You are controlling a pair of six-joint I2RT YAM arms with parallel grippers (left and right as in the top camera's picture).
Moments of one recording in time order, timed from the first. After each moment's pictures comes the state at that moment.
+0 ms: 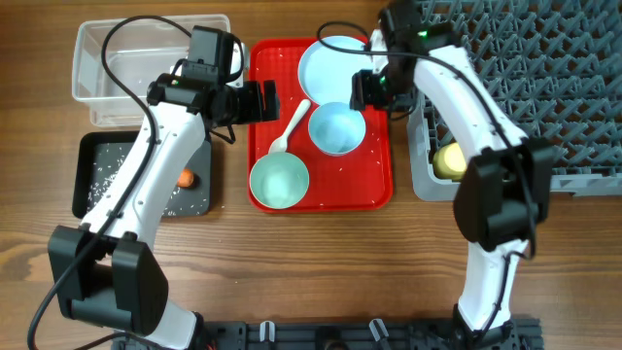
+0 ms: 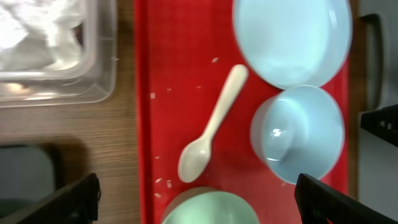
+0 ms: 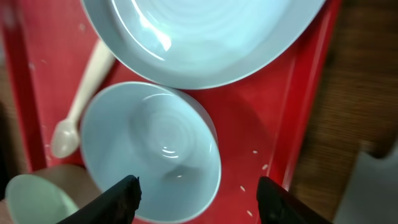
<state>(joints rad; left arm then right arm) -0.23 1.71 1.43 -0.79 0.15 -0.31 0.29 2.17 1.87 -1.08 -0.24 0.20</state>
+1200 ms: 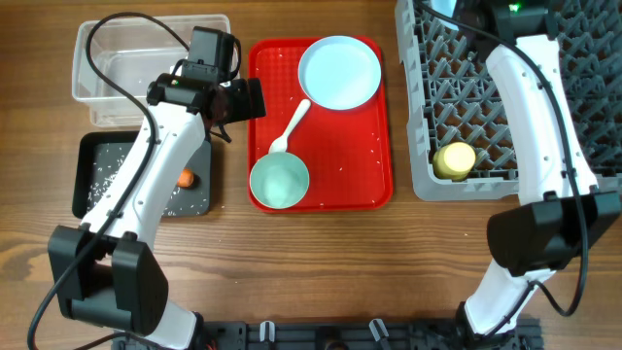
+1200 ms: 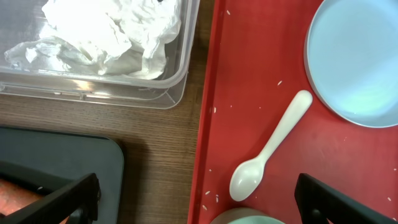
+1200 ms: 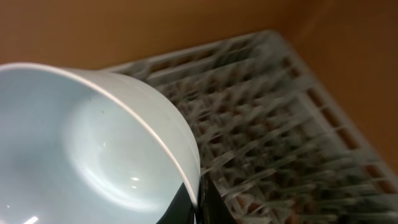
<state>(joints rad) -0.23 1.71 1.43 -0.80 -0.09 -0.37 0.14 1.96 2.07 -0.88 0.64 0.24</state>
